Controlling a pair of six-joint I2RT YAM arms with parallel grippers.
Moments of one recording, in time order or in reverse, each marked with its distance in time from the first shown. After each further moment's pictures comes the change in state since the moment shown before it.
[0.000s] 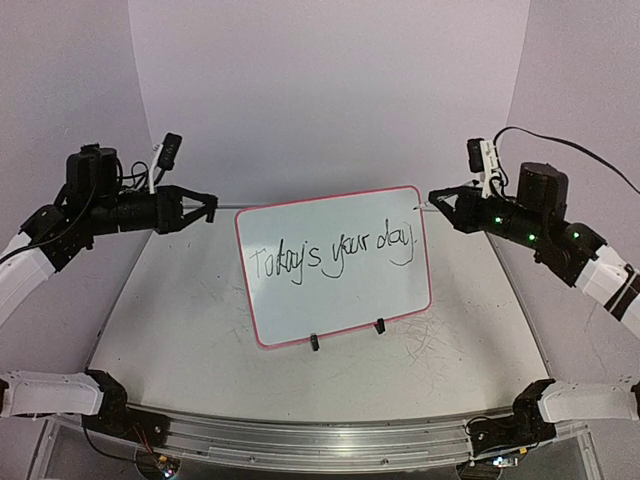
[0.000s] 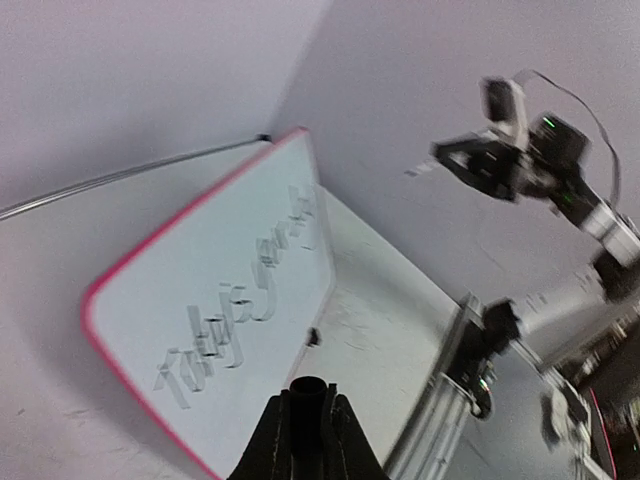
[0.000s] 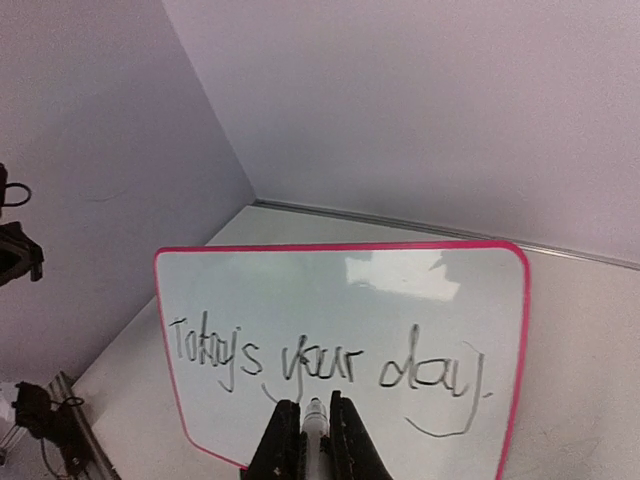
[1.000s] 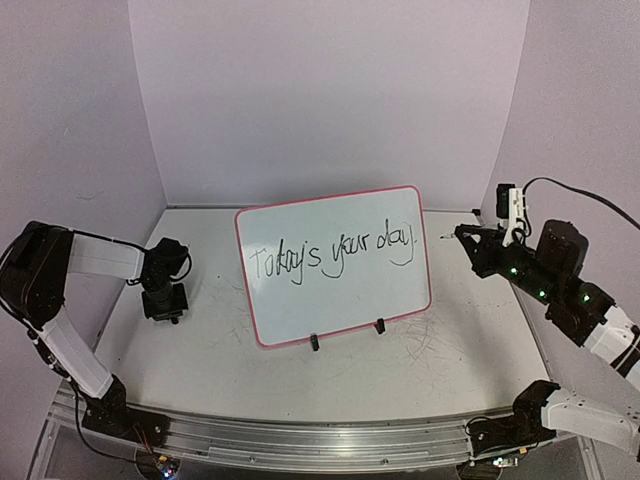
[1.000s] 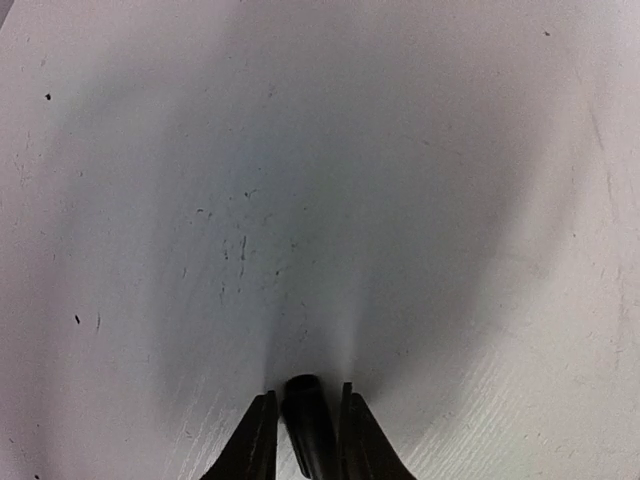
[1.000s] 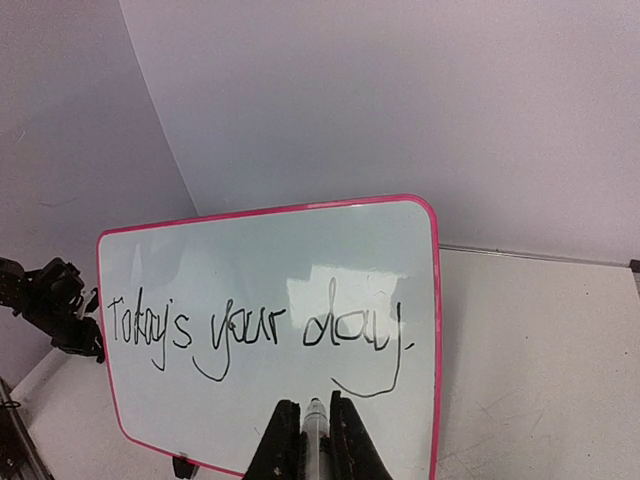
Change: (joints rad) left arm 0.191 0.625 -0.315 -0.107 -0.753 -0.348; right arm 0.000 -0.305 -0.360 0.140 0.157 -0.056
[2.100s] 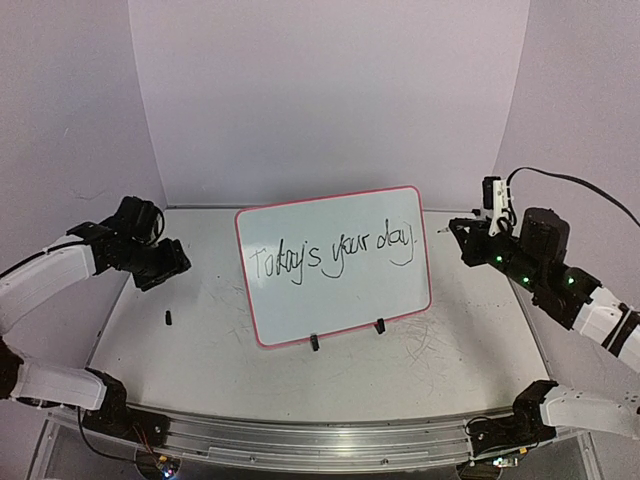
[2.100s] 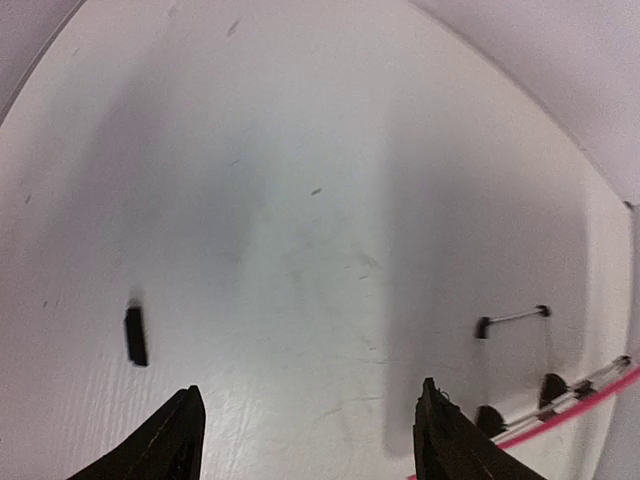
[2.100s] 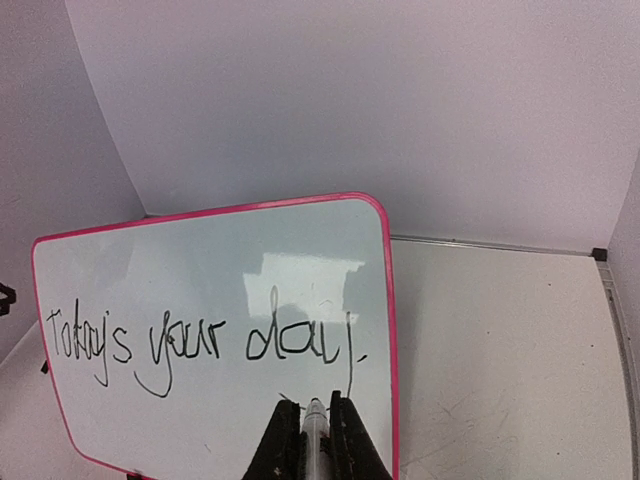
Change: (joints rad) left arm -0.067 -0.471 0.107 -0.117 0.180 -0.055; right arm 0.000 0.149 0.059 0.026 0.106 -0.031
